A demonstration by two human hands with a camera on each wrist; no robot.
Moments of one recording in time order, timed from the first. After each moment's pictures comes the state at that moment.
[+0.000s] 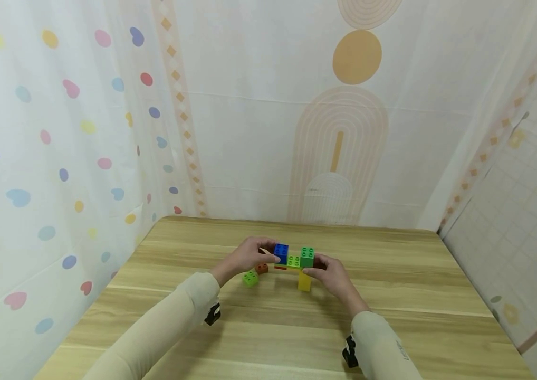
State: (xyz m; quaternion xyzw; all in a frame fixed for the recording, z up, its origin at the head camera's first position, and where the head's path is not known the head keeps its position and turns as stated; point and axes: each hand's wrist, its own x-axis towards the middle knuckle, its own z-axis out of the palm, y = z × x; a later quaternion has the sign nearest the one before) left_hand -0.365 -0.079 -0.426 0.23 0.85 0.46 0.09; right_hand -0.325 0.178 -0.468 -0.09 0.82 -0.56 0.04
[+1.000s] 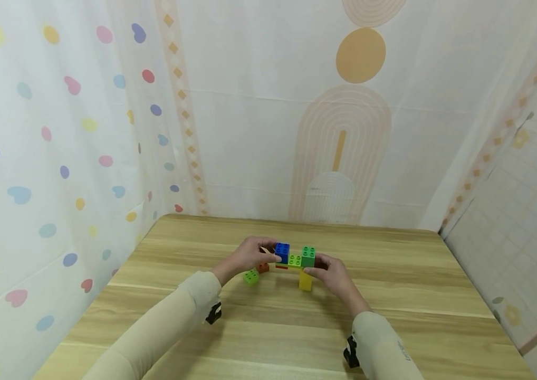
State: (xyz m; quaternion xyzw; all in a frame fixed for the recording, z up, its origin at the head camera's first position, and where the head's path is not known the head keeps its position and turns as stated) left_hand -0.364 -0.080 -0.427 0.22 0.86 0.46 0.08; right_hand -0.326 0.178 -0.470 -0.09 0.83 -0.55 0.04
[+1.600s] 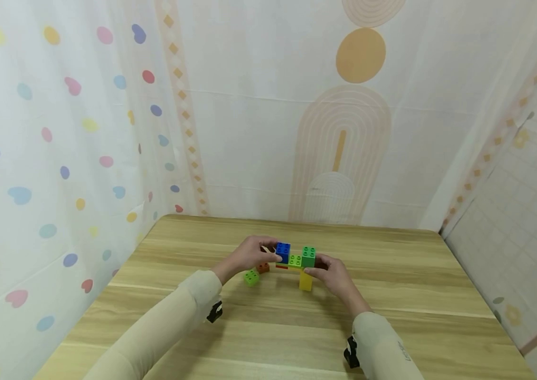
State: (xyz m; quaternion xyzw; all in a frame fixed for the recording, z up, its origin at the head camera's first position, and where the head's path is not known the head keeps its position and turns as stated) left_hand -0.366 -0.079 -0.425 0.22 0.86 0.44 0.08; right_hand -0.326 0.177 -0.469 -0.08 0.83 -0.56 0.04
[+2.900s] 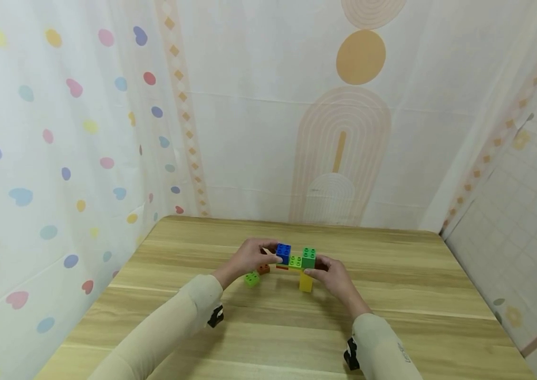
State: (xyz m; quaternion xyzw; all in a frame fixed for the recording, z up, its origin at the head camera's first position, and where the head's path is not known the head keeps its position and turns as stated) left_hand -0.361 -0.078 -0.430 0.21 0.86 0.47 0.06; right_hand -0.326 0.175 -0.472 -0.08 0.82 -0.56 0.03
